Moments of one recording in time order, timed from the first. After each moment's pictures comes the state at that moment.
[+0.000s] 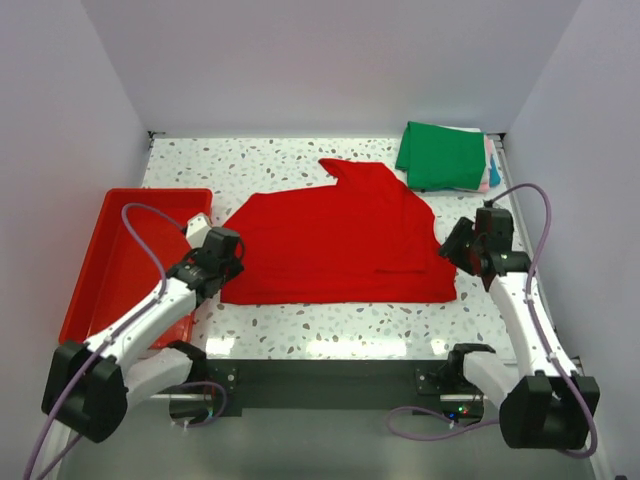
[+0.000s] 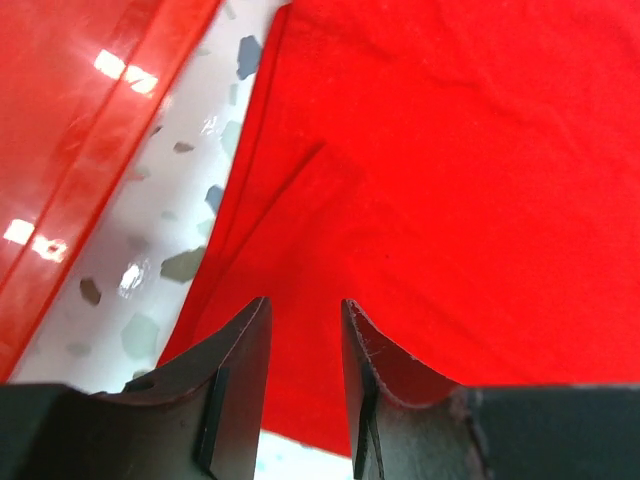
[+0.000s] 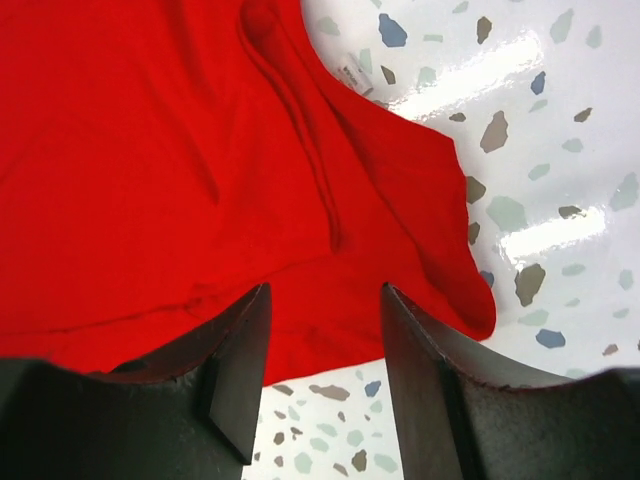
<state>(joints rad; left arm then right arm) -0.42 1.01 0.57 -0.47 -0.45 -0.92 -0.03 0.97 0.77 -0.63 0.01 0.53</state>
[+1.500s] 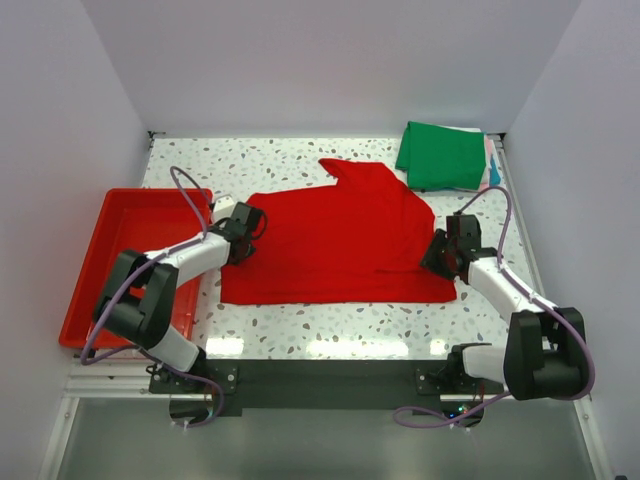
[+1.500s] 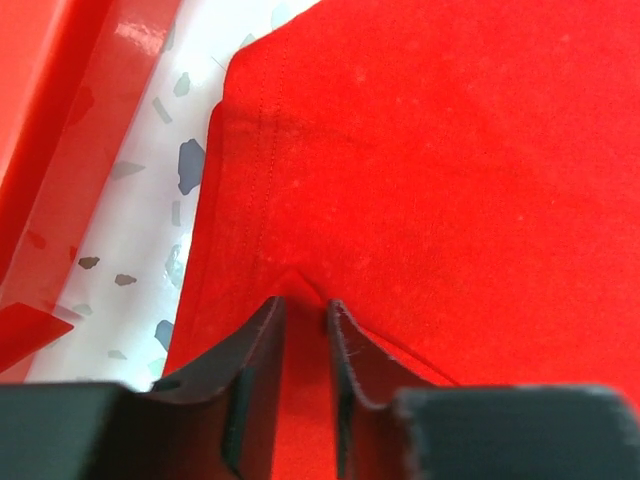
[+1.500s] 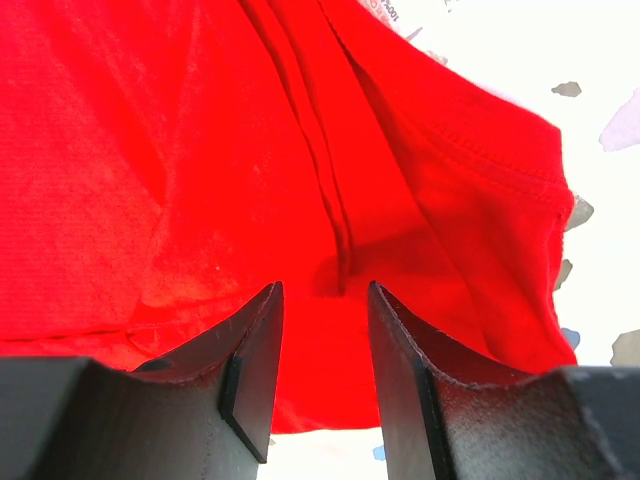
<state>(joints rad) -0.39 1.56 0.81 -0.32 -0.52 -0.75 0.08 1.26 0.63 -0.35 0.01 0.56</state>
